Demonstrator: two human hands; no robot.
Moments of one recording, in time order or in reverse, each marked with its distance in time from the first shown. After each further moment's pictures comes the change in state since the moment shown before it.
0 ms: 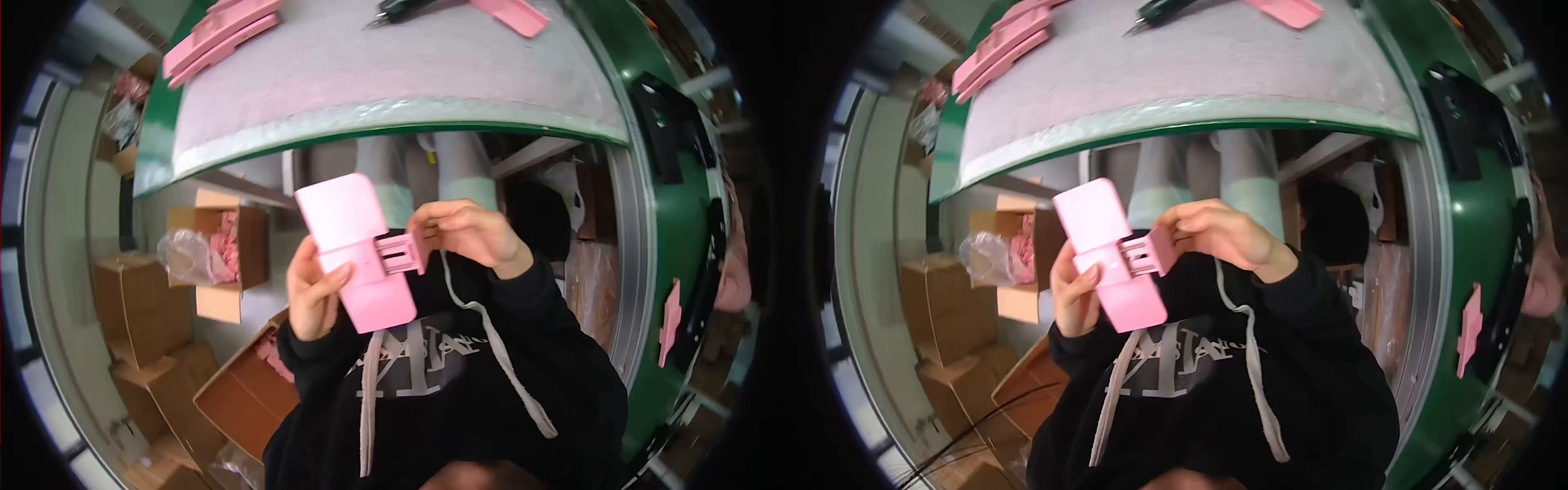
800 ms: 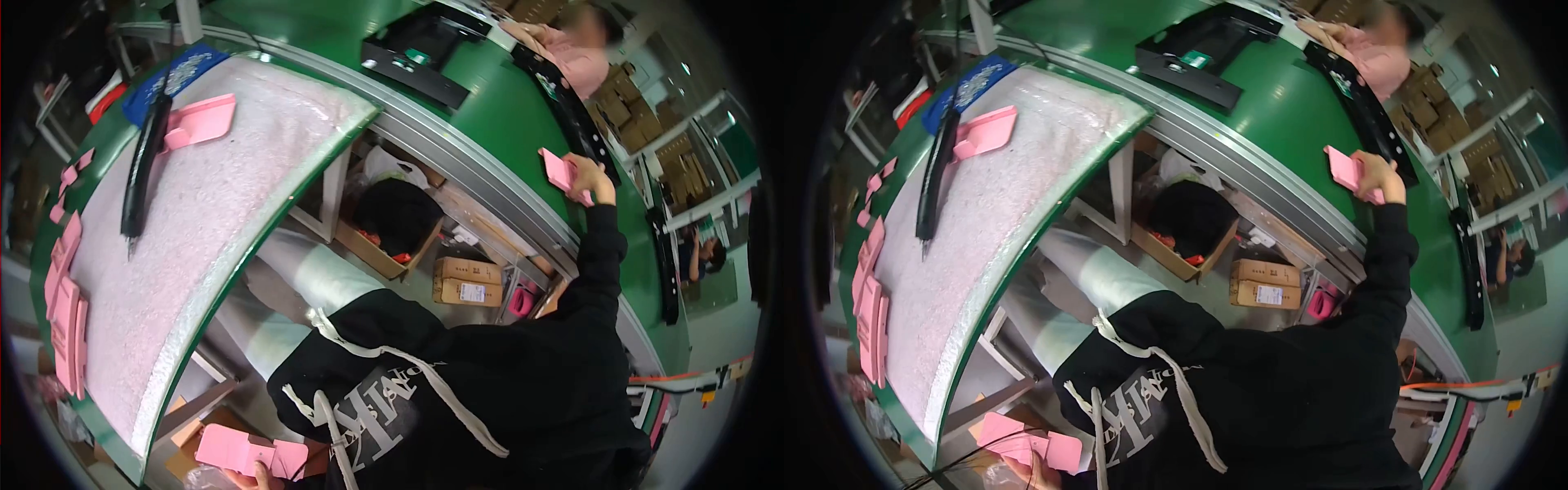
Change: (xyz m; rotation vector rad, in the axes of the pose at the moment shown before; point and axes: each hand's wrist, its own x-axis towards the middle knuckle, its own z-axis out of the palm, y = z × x) left_hand 0.010 0.006 -0.181 0.593 0.136 0.237; right_hand -0.488 -0.062 -0.007 -1.407 1.848 1.020
